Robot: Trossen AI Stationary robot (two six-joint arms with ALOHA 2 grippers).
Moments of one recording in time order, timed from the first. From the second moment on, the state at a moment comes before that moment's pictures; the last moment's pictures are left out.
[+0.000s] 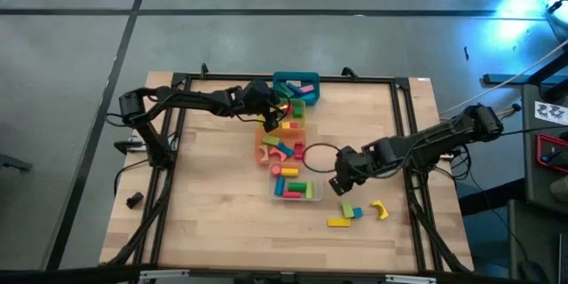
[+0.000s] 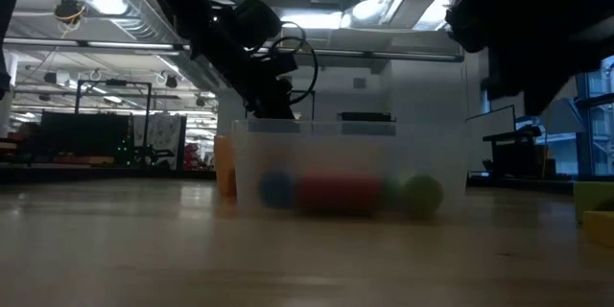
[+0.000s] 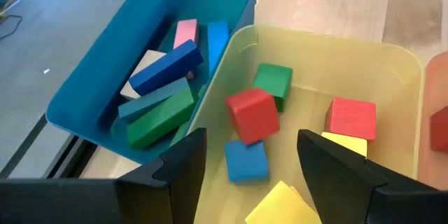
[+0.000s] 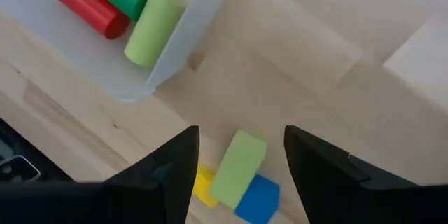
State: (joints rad) left arm 0.40 1.69 0.97 0.02 -0.13 0.17; right arm 0.29 1.38 0.98 -0.82 -0.06 1.27
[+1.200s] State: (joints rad) left arm 0.40 1.69 0.97 0.01 -0.13 0.17; right arm 0.60 1.72 0.98 -0.70 0.09 1.73
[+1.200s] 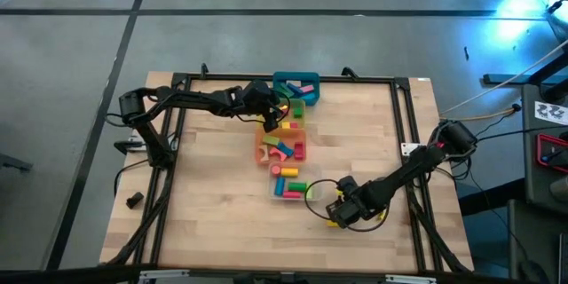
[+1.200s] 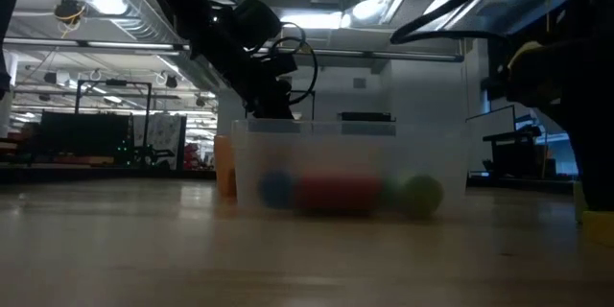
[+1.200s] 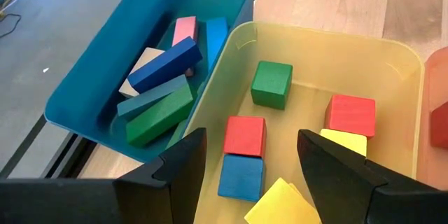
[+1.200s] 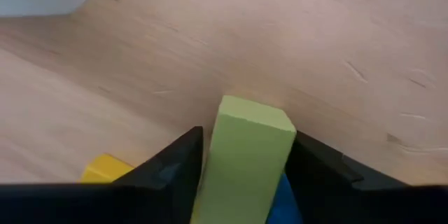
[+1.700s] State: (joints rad) left arm 0.40 1.68 0.97 0.01 -0.13 0.30; right arm 0.53 1.71 1.03 -0.78 0.20 1.59
